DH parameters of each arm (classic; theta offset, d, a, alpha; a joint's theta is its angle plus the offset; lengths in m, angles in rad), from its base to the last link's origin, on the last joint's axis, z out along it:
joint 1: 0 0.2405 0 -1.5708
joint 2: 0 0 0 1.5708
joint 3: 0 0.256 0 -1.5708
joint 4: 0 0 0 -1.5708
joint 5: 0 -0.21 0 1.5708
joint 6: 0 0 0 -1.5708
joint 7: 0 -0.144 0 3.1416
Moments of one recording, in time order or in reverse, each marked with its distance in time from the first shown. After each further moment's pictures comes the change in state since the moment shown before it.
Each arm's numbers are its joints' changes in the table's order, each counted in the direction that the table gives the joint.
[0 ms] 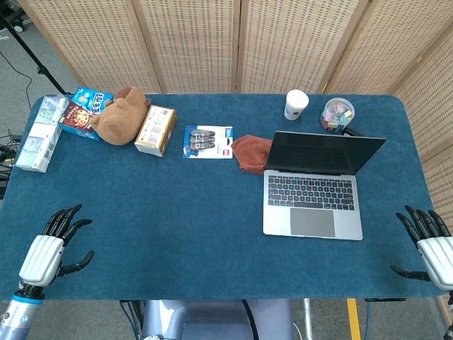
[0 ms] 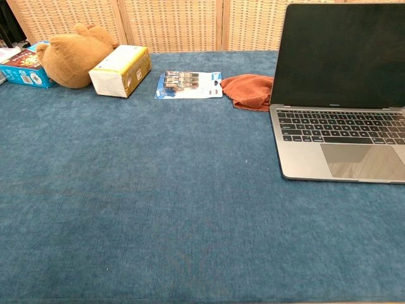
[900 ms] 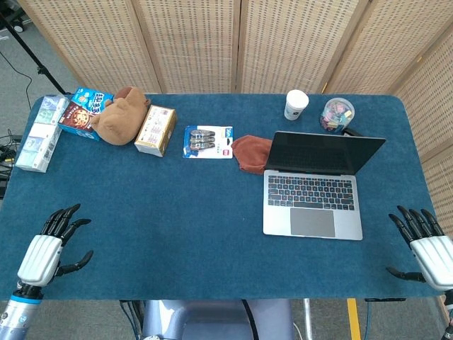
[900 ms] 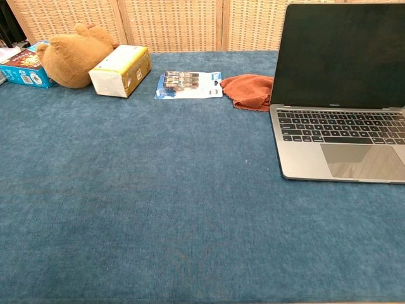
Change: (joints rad) left arm 0.000 0.007 -0.001 -0.002 0.002 0.000 0.008; right arm 0.018 0.042 -0.006 -0.070 0.031 -0.008 0.064
